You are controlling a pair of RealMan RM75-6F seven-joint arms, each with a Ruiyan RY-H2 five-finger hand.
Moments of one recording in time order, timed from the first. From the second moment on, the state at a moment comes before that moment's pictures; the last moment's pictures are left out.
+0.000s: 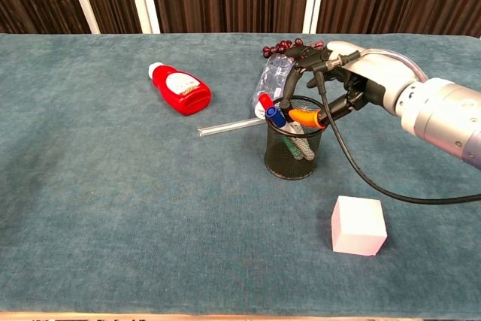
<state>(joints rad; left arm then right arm) -0.08 -1.18 -0.06 -1.69 1.42 1.48 0.09 0.65 -1.63 0.23 -1.50 -1.29 1.01 0.17</state>
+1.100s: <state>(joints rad) -0.08 -1.17 -0.06 -1.70 1.41 1.47 0.08 0.66 -1.62 0.24 -1.51 -1.27 1.01 0.15</state>
